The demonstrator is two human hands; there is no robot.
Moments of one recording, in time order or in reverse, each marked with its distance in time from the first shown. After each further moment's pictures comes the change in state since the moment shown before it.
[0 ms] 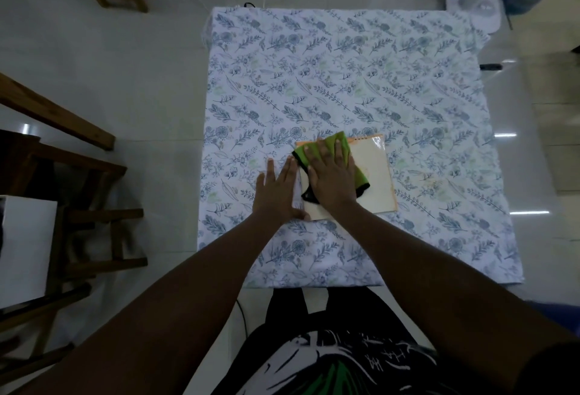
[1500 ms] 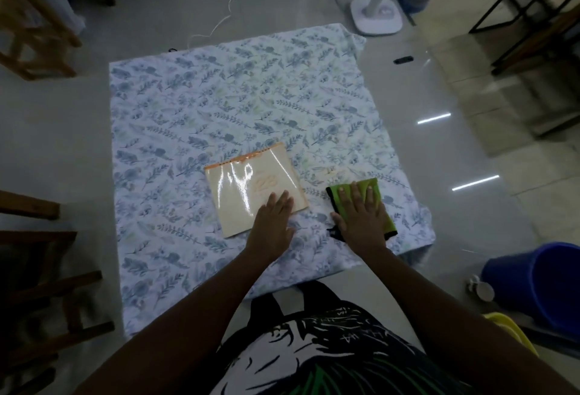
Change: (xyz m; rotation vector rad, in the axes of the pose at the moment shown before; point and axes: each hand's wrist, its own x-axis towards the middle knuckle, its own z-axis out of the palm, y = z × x) left_hand -0.006 0.158 0.045 -0.019 0.041 0.288; right_hand -0.158 0.208 -0.038 -0.098 0.039 0.337
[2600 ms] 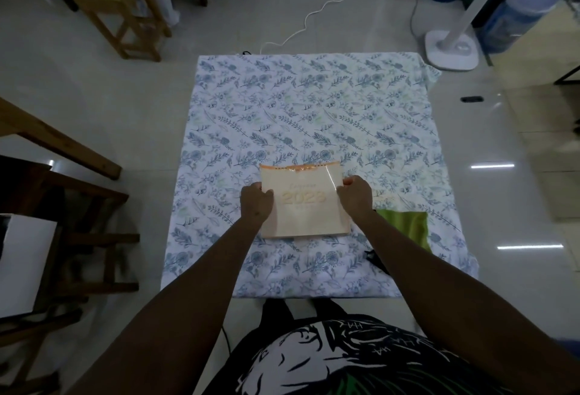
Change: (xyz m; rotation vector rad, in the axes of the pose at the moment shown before) left_hand -0.004 -0.084 -0.071 -0.710 0.421 -0.797; right_hand 0.100 -0.130 -0.052 0.693 -0.168 0.241
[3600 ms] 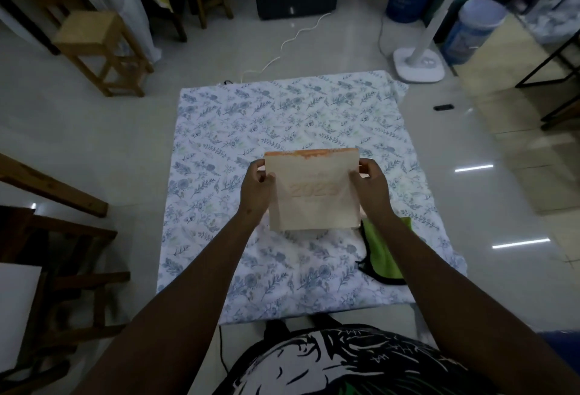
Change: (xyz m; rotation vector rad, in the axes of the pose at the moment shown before) left_hand -0.012 0.075 -0.018 -0.382 -0.081 0.215; right_hand -0.008 -0.005 -0.074 0.426 0.150 -0.216
